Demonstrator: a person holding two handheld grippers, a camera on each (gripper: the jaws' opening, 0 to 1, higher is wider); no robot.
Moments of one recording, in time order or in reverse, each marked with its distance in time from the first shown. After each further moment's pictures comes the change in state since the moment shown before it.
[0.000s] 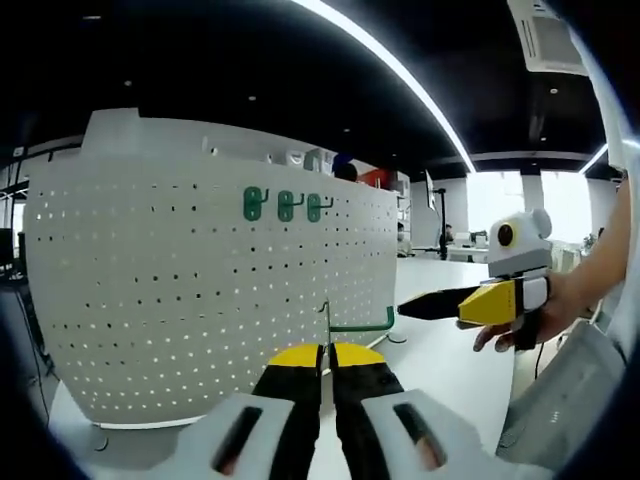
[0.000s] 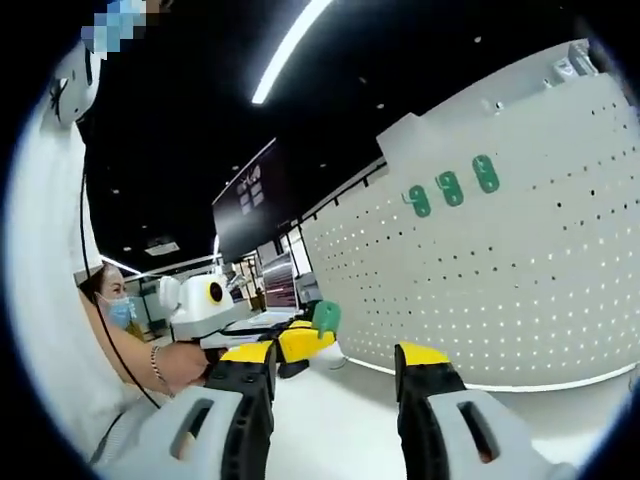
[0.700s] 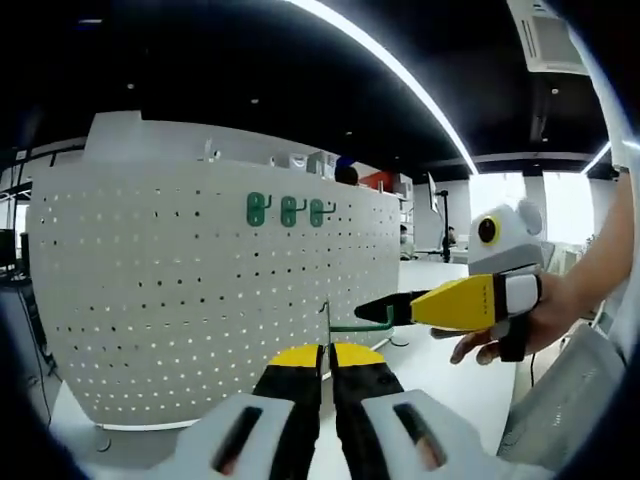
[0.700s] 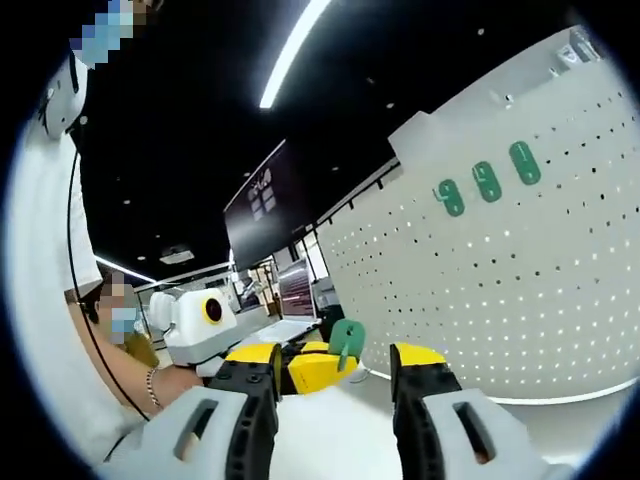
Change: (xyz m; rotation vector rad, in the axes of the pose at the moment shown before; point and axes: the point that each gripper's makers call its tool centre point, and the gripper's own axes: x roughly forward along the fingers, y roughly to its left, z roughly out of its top) left arm -0.001 0.003 0.004 0.001 -0.012 0.015; right arm 0.043 0.016 0.006 0.034 -0.012 0.073
